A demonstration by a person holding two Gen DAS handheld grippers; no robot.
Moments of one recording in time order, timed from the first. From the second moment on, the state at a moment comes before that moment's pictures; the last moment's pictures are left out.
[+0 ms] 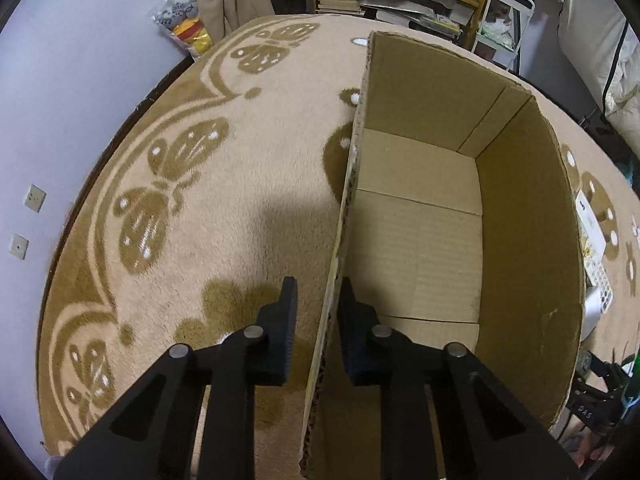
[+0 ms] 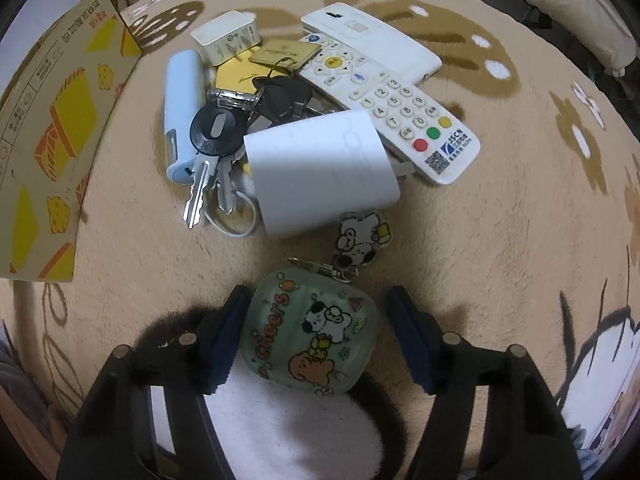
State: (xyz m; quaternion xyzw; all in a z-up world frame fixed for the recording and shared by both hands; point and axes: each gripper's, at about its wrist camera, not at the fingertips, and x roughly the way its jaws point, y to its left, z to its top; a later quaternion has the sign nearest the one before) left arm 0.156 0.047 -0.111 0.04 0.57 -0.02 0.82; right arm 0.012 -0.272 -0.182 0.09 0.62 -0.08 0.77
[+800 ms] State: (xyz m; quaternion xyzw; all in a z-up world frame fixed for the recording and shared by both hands) left arm 0.152 0.037 -0.108 0.08 0.56 -0.02 0.82; right arm 0.050 -0.239 -0.036 0.08 0.44 0.03 0.89
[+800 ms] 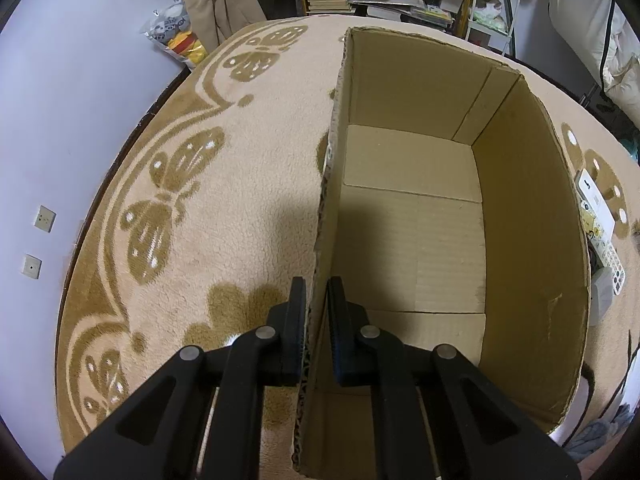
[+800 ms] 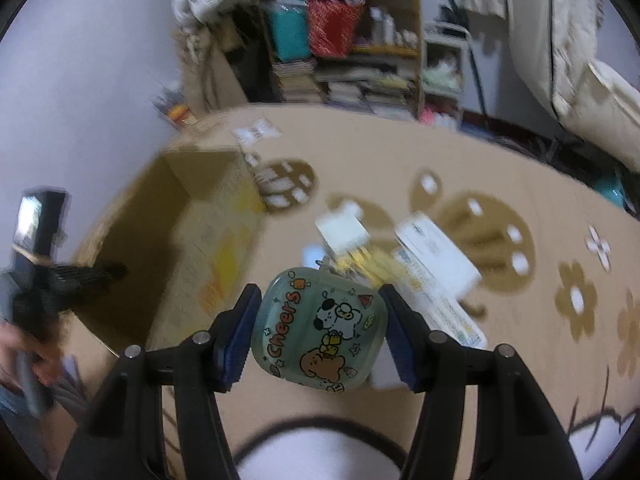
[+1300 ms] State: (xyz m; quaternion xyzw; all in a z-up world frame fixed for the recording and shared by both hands) left arm 0.152 0.040 -0.110 0.08 0.57 -0.02 0.82; right arm 0.109 -0.160 0.000 0.09 0.40 0.14 0.90
